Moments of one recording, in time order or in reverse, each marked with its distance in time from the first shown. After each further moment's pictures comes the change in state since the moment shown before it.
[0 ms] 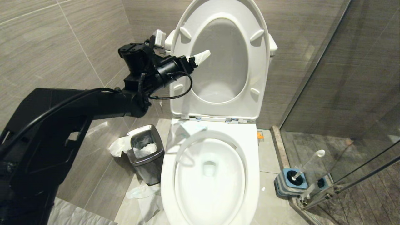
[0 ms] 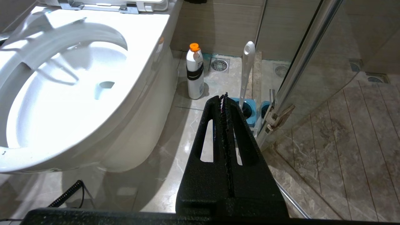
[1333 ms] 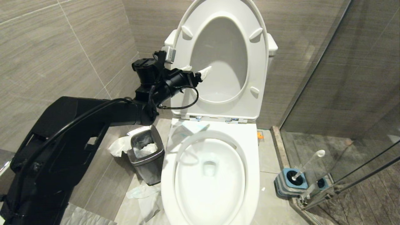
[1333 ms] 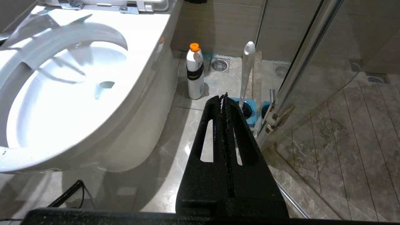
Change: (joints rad) left arm -0.008 0.083 0.001 -0.016 0.116 0.186; right arm 0.000 0.000 0.000 0.000 0.000 0.000
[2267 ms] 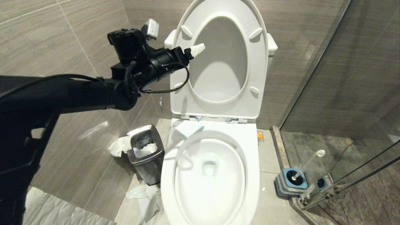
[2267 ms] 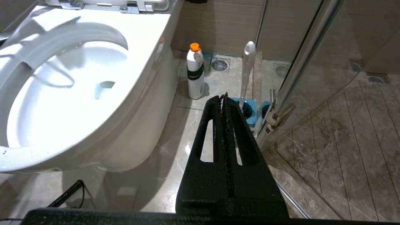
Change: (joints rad) left arm 0.001 -0.237 0.092 0.191 0.023 -0.178; right arm 0.000 0.000 0.000 0.000 0.000 0.000
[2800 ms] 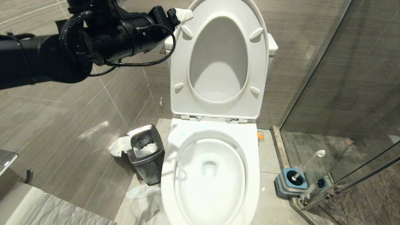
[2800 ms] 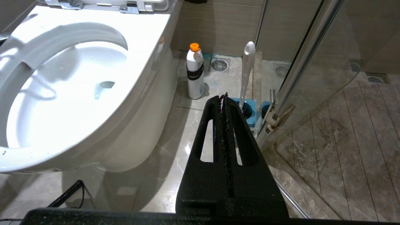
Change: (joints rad) left arm -0.056 -0.262 0.022 0.308 0.179 -0.001; right arm 0.000 0.000 0.000 0.000 0.000 0.000
